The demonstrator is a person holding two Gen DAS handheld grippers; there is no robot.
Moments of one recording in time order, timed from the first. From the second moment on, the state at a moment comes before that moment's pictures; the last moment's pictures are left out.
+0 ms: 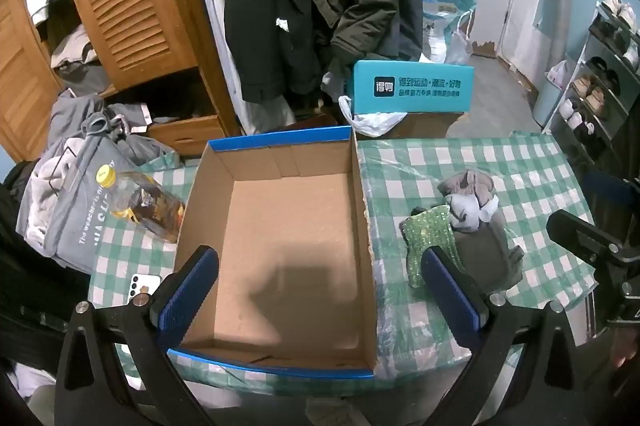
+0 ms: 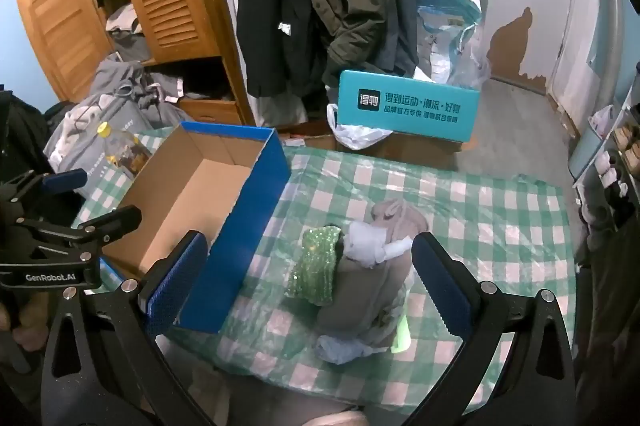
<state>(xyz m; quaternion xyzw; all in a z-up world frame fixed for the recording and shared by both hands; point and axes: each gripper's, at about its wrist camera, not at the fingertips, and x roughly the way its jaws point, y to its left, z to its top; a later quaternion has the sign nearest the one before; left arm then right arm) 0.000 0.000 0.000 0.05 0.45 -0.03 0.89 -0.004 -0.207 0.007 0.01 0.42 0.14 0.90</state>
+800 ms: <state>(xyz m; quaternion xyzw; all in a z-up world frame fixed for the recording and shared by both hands) 0.003 -0.001 0.006 0.05 0.44 -0.03 0.89 -0.003 -0.209 0.008 0.01 0.42 0.14 0.90</state>
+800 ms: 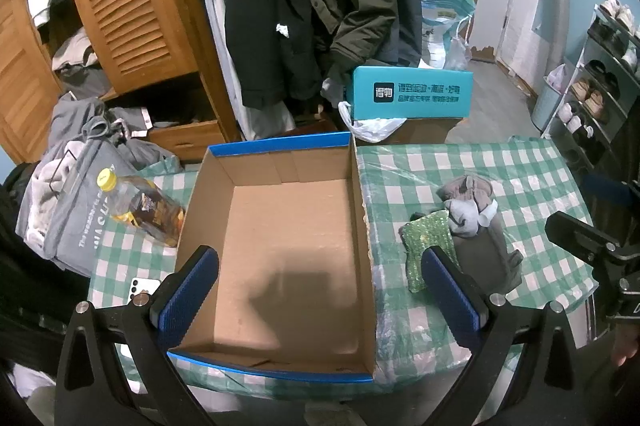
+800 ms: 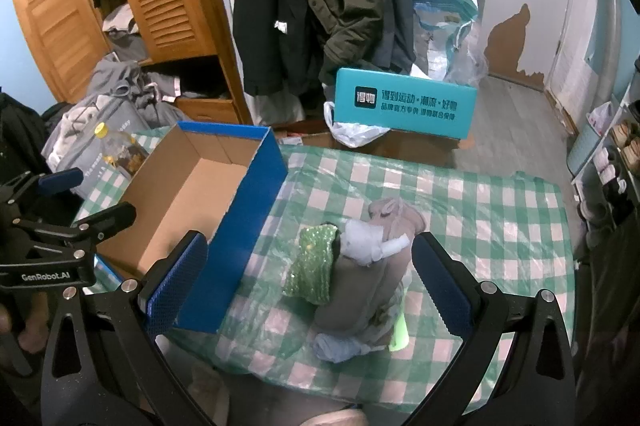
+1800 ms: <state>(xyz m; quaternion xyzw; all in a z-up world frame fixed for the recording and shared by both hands) -0.004 -0.006 -0.001 0.05 0.44 -0.03 0.89 -0.002 -0.209 0.001 0.01 0.43 0.14 0.89</state>
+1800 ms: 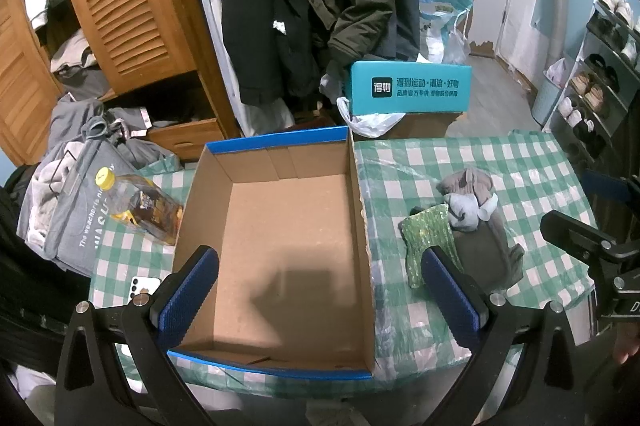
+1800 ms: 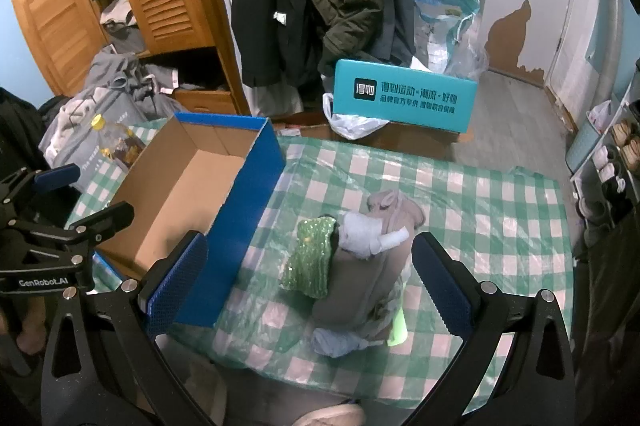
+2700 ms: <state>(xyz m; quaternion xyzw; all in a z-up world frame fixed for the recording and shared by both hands) -0.005 -0.008 -0.002 0.05 0.45 -0.03 0.89 -0.001 -0.208 0.001 0.01 0.43 0.14 0.89</state>
